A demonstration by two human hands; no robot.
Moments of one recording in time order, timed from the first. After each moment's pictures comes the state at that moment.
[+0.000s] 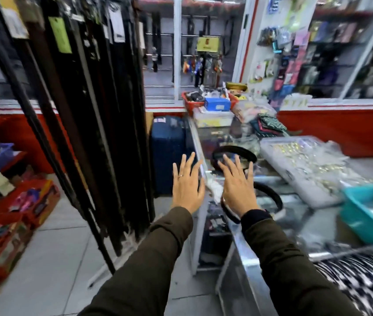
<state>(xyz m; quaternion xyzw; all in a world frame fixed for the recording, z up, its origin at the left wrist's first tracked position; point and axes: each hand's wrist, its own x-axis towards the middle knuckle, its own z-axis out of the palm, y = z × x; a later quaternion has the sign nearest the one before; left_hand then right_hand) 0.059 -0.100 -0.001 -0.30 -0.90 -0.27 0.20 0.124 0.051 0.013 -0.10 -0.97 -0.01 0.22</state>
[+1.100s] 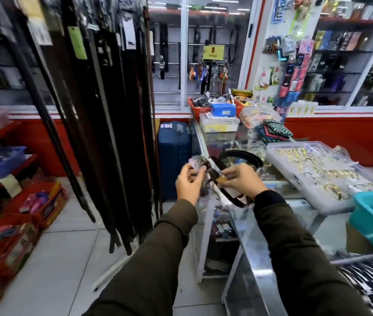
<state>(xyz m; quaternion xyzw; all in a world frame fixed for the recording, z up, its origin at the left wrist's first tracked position) 0.056 -0.101 0.010 -0.12 -0.68 -0.73 0.02 0.122 0.052 0.070 -0.11 -0.91 0.40 0.08</state>
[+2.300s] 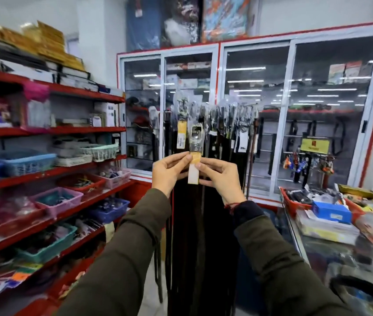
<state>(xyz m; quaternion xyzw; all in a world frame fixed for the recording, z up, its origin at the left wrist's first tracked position) -0.048 -0.376 0.268 -0.15 -0.57 -0.78 0.24 -0.051 -0.221 0.268 0.23 -0.63 0.73 0.12</state>
